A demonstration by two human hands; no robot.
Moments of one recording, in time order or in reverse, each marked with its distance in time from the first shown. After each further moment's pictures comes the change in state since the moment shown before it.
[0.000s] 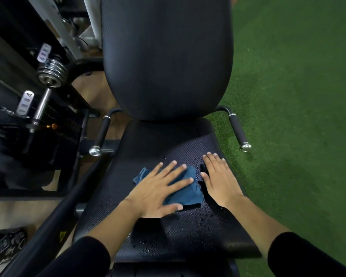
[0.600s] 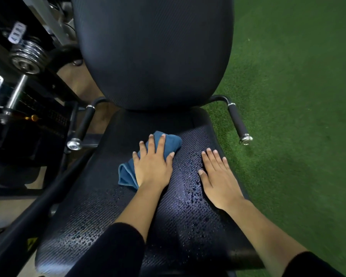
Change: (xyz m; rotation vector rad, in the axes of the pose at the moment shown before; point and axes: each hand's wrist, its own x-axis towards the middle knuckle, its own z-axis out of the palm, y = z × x) left_hand 0.086 0.002 0.039 -0.167 0.074 -0.897; right_hand 0.003 0.019 0.031 0.101 0.011 0.058
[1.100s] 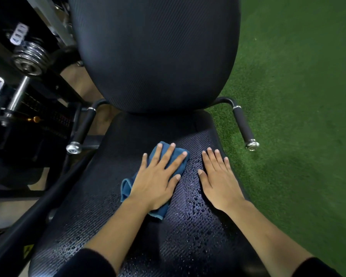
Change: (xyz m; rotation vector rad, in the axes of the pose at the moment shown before) left_hand -0.012 -0.018 -0.001 0.070 -0.063 0.449; right_hand 0.023 0.001 0.002 -0.018 -0.006 -0.013
